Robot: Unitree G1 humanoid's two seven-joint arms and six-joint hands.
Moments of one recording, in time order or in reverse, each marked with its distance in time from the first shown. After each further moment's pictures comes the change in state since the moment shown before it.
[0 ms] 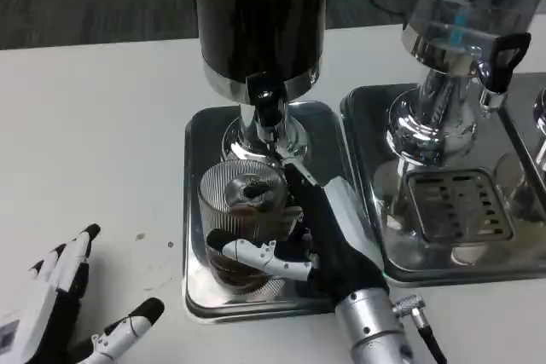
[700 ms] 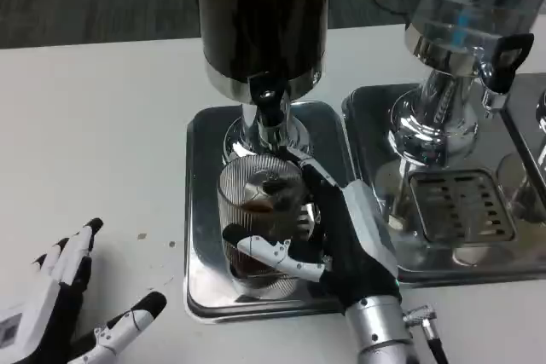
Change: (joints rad) left arm -0.023 0.000 -0.005 0.008 0.000 0.001 -0.001; right arm 0.028 0.000 -0.011 0.002 -0.020 -0.018 -0.093
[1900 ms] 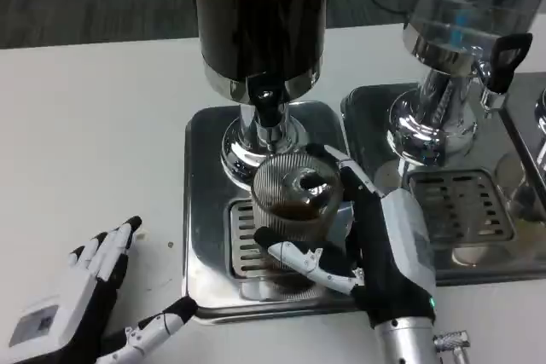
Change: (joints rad) left arm -0.054 0.023 -0.084 0.027 0.043 -0.012 0.000; right arm 0.086 -0.050 -0.019 -0.048 -0.099 -0.086 -0.160
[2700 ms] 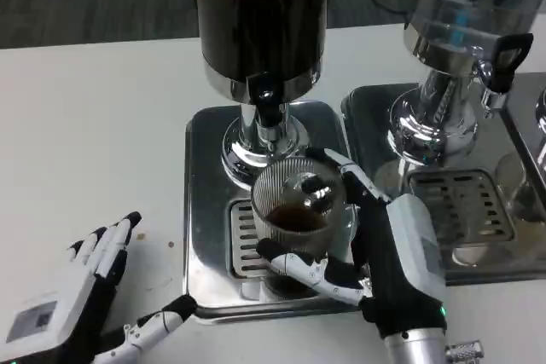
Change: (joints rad) left arm 0.001 0.013 0.002 -0.014 0.006 -0.002 0.010; right arm 0.060 -0.041 0.003 -0.084 -0.035 -0.027 0.009
